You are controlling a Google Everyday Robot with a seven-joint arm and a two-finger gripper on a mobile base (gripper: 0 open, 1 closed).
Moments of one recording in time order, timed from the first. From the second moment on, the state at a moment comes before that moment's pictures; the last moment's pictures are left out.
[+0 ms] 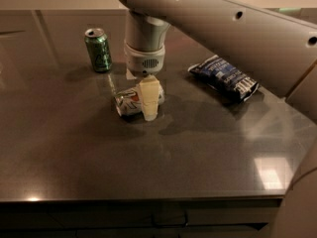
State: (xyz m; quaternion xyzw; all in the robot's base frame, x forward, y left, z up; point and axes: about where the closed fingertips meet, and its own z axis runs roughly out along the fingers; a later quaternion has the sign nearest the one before) arm 0.547 0.038 0.853 -0.82 0.57 0.04 0.06
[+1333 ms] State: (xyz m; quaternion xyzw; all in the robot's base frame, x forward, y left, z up) arm 0.552 0.027 0.902 -0.81 0.58 0.04 0.08
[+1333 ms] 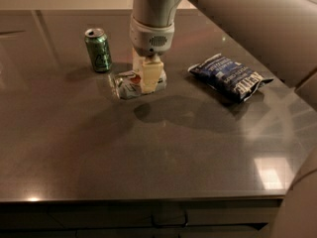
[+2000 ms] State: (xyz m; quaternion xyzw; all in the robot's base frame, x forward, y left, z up) arm 0.560 0.026 0.981 -0.80 0.58 0.04 0.15
